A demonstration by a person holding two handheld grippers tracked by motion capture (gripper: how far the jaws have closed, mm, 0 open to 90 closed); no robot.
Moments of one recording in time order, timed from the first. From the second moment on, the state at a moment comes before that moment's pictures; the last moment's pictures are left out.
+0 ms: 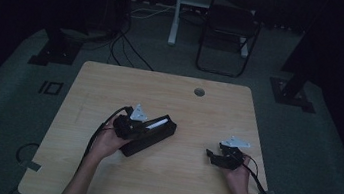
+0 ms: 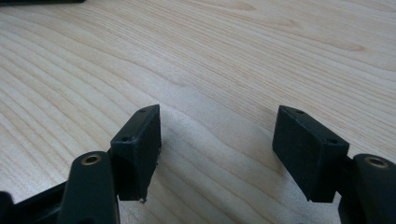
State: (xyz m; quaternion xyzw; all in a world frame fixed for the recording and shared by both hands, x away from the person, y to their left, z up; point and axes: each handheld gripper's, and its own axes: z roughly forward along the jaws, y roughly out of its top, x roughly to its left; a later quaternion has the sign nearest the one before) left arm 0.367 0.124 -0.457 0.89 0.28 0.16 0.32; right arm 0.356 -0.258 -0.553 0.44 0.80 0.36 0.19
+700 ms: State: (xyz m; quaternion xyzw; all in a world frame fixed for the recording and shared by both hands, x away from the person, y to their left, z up) left arm 0.365 0.146 -0.441 0.87 0.30 0.19 0.35; right arm 0.356 -0.258 -0.553 0.44 0.80 0.36 0.19
